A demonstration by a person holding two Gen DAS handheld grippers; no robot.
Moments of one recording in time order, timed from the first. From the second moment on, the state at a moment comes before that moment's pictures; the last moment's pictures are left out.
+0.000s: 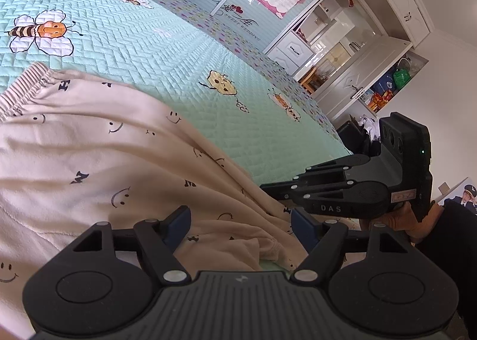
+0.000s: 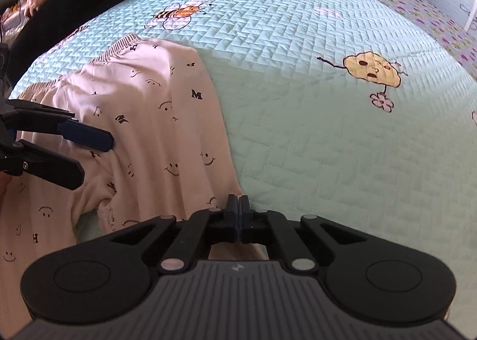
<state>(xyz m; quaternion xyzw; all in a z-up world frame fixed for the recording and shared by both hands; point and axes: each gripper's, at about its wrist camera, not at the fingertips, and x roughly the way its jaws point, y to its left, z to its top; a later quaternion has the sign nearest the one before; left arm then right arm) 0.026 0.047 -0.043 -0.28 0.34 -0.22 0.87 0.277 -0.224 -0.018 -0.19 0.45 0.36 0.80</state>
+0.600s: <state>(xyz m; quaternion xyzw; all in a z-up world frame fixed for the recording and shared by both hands) 0.025 0.048 -0.044 -0.27 0.34 -0.22 0.87 0.272 -0.213 -0.021 -0.22 0.45 0.39 0.77</state>
